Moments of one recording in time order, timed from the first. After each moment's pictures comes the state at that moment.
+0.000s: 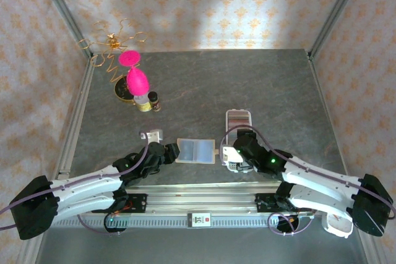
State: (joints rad) left arm -0.86 0.91 0.24 -0.01 -0.31 -0.96; right arm 0.92 0.93 0.45 -0.44 0.38 -0.88
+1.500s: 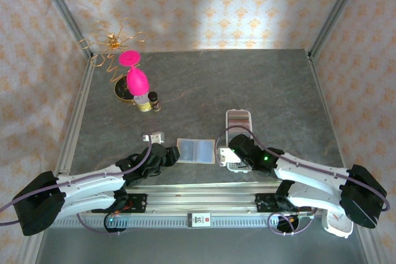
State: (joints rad) left arm -0.86 0.97 0.22 0.04 -0.25 -0.99; right arm 0.92 1.03 0.45 -0.40 0.40 -0.91
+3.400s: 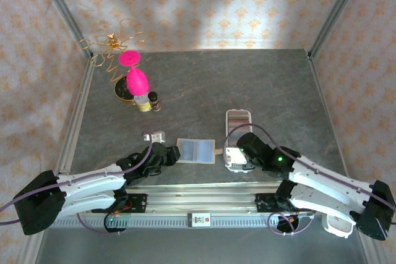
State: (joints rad) left arm -0.86 0.98 0.23 0.03 -0.24 -1.00; right arm 0.92 0.83 0.58 -0.72 0.26 -0.82
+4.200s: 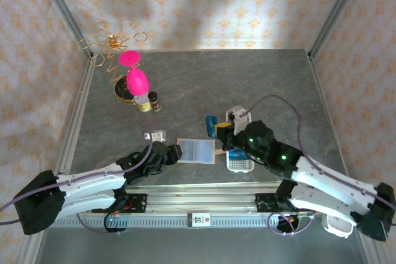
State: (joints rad) left arm -0.86 0.98 0.25 0.03 -0.24 -0.98; right arm 0.92 0.87 0.64 -0.14 0.09 0.48
